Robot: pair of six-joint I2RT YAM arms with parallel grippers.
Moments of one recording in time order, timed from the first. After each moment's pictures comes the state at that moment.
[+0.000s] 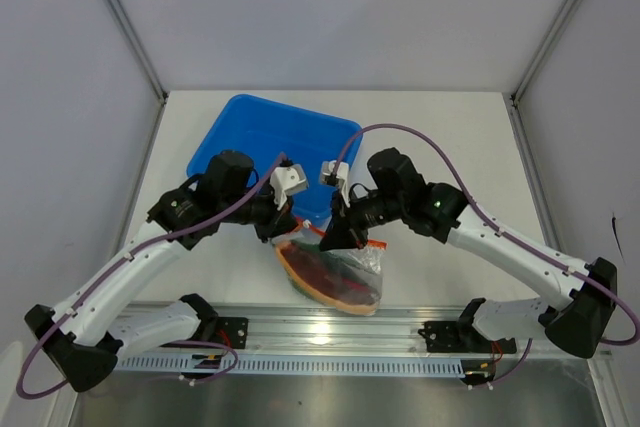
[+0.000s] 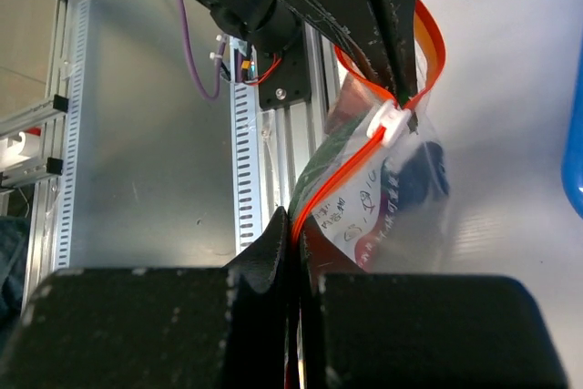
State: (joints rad) left arm -0.67 1.01 1.10 -0.80 0.48 0.20; right arm 0.89 1.25 1.17 -0.48 -0.73 0.06
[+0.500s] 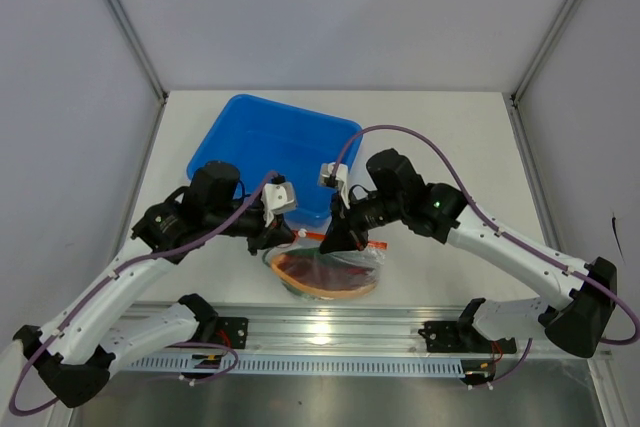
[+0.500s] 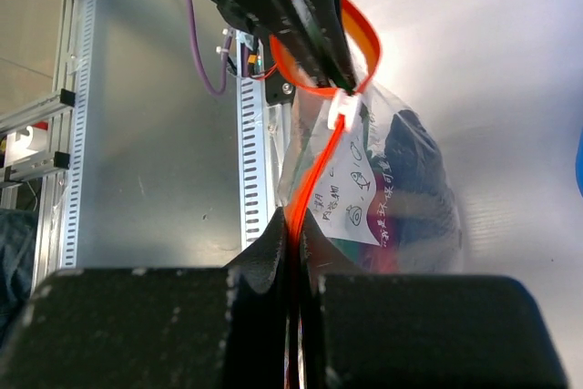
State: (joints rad) left arm -0.67 0.90 1.05 -0.82 0.60 0.32; right arm 0.90 1.26 1.17 -0.49 -0.74 0.06
